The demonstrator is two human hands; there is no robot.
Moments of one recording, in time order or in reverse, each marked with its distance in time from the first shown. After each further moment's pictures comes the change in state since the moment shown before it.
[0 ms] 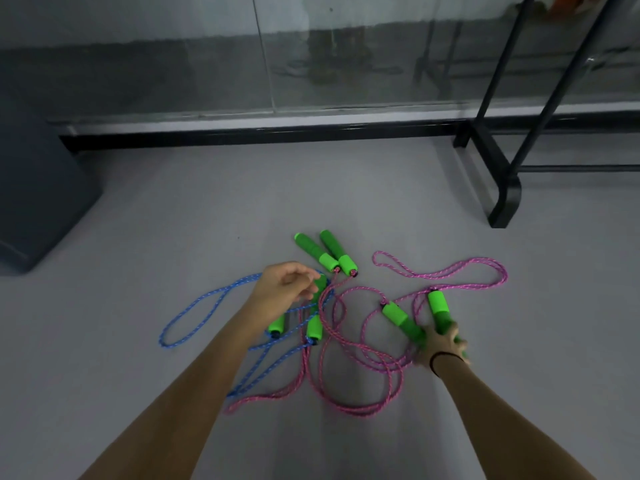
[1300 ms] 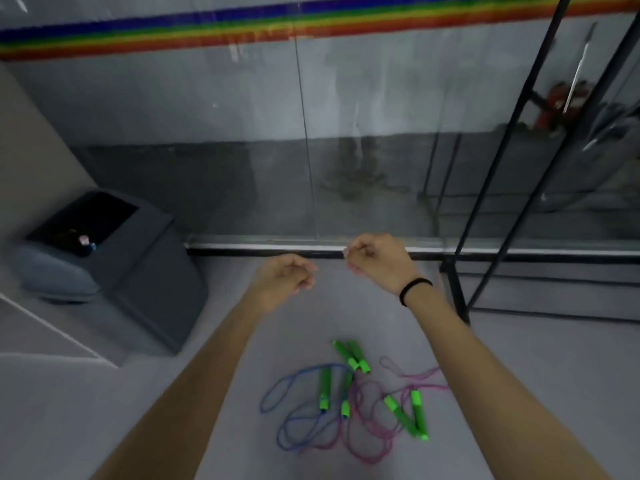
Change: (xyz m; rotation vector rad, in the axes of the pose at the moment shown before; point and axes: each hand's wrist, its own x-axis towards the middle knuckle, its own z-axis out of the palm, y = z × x) left_hand -0.190 0.594 -0.217 -0.056 0.102 0.142; right_hand -0.502 -0.258 -0.622 0.562 0.155 -0.897
